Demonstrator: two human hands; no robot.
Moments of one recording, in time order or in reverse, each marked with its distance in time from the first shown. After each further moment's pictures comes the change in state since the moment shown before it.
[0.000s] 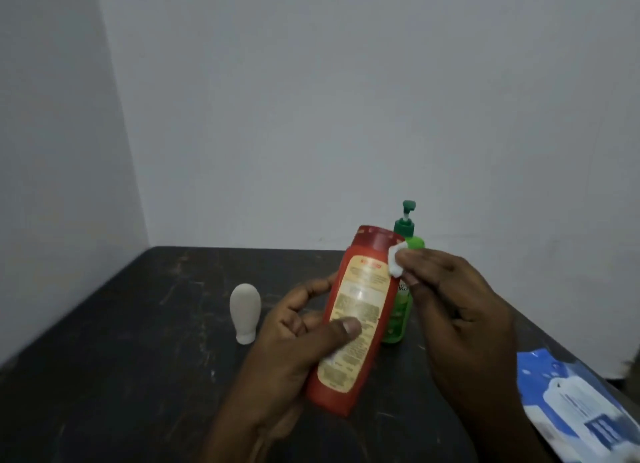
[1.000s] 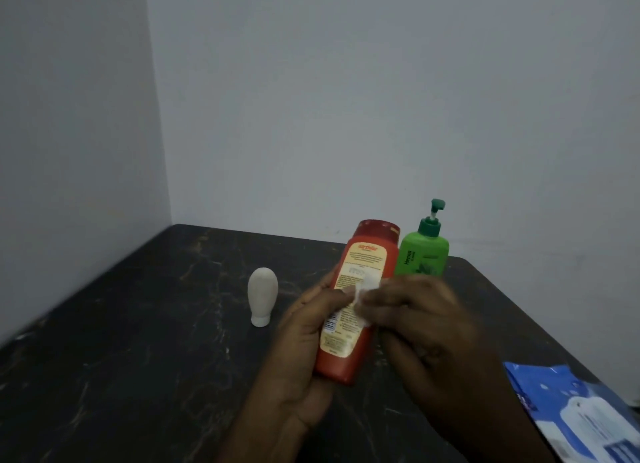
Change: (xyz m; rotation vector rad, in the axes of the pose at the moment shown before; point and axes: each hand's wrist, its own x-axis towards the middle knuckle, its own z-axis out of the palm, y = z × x) left_hand 0.002 -0.009 0.009 -0.353 0.149 -0.039; right_hand -0.005 -0.017 0.008 -0.203 -0.429 -0.238
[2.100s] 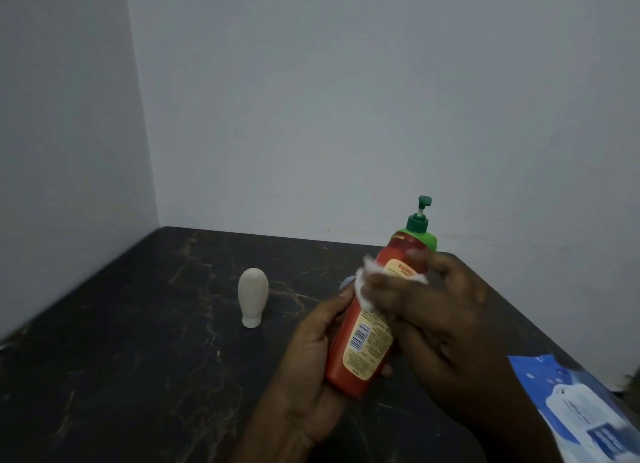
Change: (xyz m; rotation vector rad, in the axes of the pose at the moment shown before) left_hand 0.005 -0.022 0.002 0.032 -0.147 -0.091; right_hand -0.009 0.017 -0.005 0.002 -0.002 0.187
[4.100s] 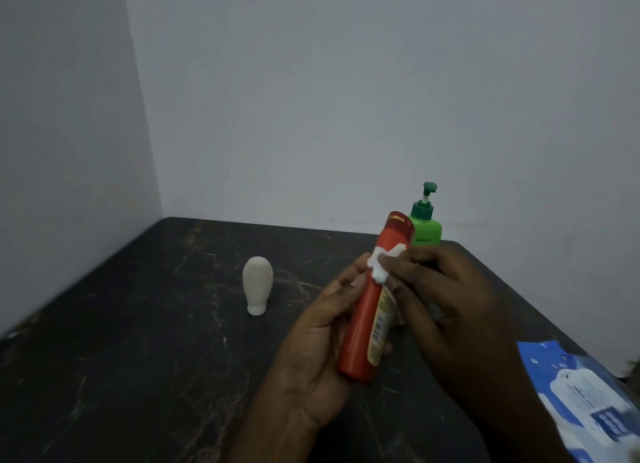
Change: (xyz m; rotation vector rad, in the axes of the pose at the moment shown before) left_hand -0.002 0.004 0.001 -0.098 0.019 -0.026; right_hand 0.008 -0.009 0.001 0.035 0.127 -0.059
